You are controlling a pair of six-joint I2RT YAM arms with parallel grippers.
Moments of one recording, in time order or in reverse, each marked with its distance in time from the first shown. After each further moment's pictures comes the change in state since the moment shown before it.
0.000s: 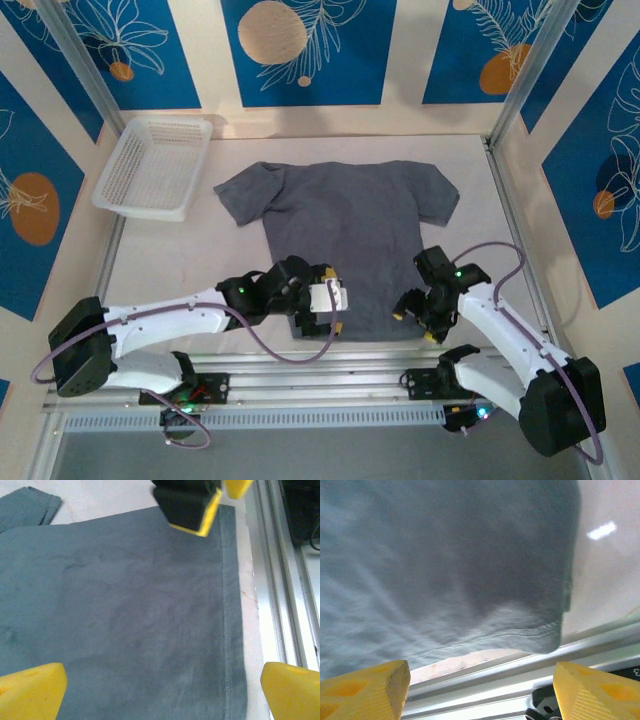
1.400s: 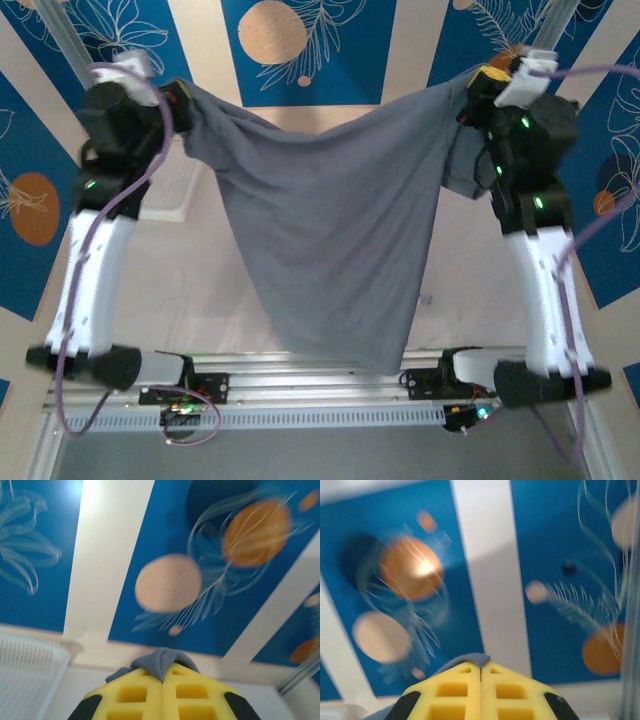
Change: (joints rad) left arm 0.923 0.111 0.984 -0.314 -0.120 -0.822; right arm -0.276 0.289 1.106 0.757 0.235 -0.787
